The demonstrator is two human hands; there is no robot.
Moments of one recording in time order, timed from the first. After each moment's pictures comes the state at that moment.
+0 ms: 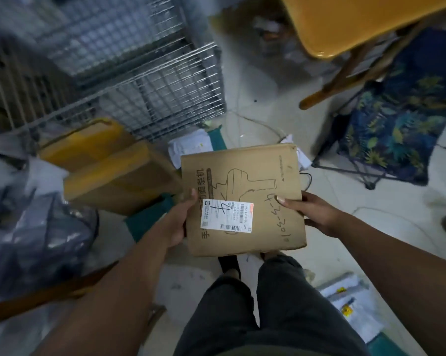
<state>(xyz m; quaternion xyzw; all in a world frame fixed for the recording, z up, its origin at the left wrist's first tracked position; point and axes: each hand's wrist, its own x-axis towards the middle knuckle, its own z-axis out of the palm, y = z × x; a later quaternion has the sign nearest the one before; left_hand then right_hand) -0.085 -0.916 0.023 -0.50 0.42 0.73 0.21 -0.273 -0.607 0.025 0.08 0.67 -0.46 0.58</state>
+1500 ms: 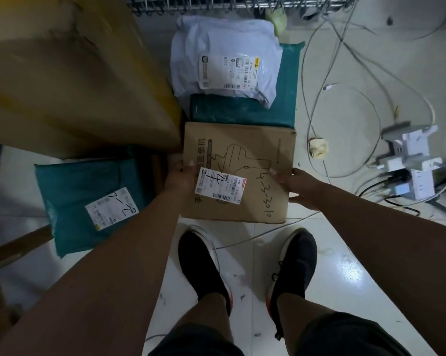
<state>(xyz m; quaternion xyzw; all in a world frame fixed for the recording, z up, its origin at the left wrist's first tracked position) -0.075 -1.033 -0.552 -0.70 0.45 0.54 0.12 -0.311 -0.838 -0.529 0.10 0.69 -0.28 0.66</state>
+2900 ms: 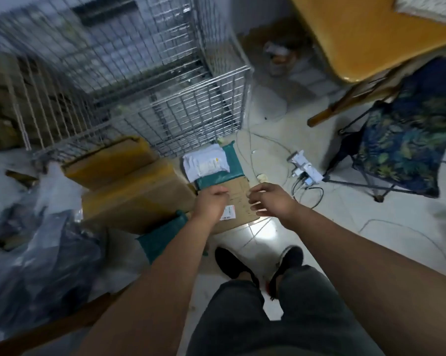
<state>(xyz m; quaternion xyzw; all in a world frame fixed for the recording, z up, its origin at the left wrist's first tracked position) -0.121 -0.980 0.036 -0.47 0.64 0.58 0.15 -0.217 -0.822 0.067 0.10 0.72 -0.46 0.51</state>
